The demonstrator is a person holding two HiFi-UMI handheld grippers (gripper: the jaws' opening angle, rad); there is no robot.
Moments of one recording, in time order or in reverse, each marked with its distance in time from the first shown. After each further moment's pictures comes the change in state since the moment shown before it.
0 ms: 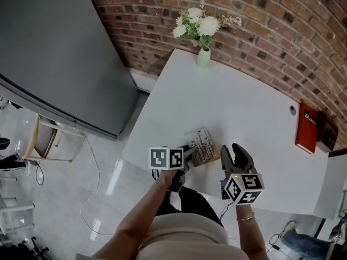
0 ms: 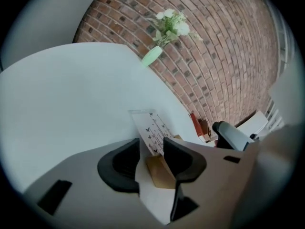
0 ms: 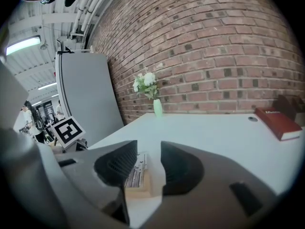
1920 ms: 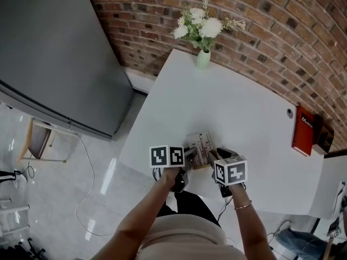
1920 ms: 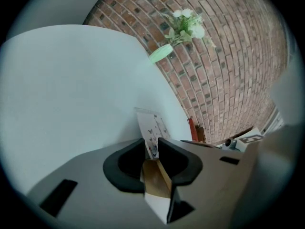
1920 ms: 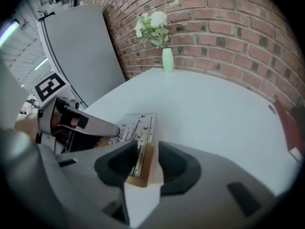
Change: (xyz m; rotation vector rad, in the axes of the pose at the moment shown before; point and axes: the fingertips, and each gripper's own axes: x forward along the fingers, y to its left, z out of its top) left arm 0.014 -0.002 0.004 -0.148 0.031 -0.054; right arm 0.056 0.003 -0.085 -0.091 0.553 0.040
